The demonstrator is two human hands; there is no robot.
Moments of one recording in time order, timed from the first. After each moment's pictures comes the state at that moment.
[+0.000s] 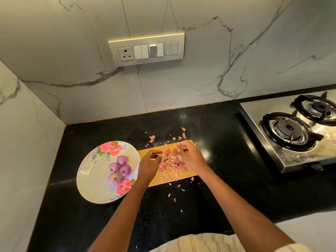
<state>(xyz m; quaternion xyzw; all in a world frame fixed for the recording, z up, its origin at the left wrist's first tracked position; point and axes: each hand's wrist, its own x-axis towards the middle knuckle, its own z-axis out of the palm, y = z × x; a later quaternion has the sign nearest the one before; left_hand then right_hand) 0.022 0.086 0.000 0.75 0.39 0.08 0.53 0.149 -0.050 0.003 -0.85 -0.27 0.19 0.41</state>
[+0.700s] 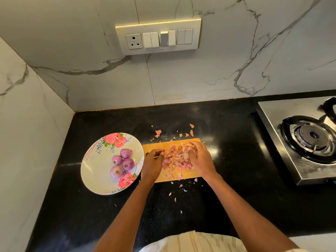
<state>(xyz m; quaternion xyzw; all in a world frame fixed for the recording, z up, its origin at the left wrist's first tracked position) 0.029 0.078 -0.019 0.72 0.45 0.09 0.52 0.166 -0.064 -0.037 -0.85 -0.29 0.17 0.40</state>
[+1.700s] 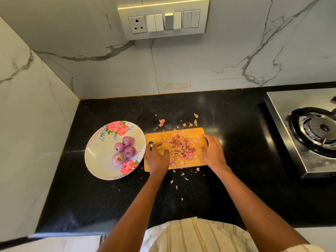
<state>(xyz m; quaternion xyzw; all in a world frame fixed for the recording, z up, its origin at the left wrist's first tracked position) 0.024 0.049 -0.028 0.73 0.54 0.12 0.41 0.179 -0.086 -0.042 -0.90 -0.22 0.19 0.32</state>
